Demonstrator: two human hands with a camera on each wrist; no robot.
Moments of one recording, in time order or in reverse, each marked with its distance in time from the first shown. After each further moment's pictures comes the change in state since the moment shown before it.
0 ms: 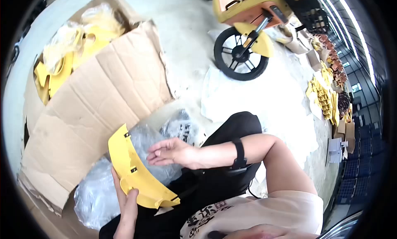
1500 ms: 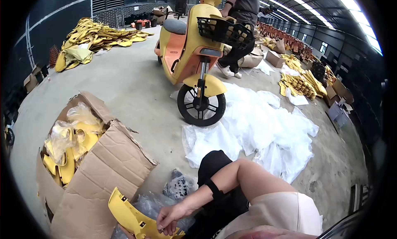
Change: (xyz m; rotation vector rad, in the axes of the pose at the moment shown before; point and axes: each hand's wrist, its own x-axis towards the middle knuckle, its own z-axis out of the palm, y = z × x) left_hand -0.009 -0.022 -0.015 0.188 0.071 0.439; right_hand -0.019 0.023 0.023 -0.275 -0.456 0.094
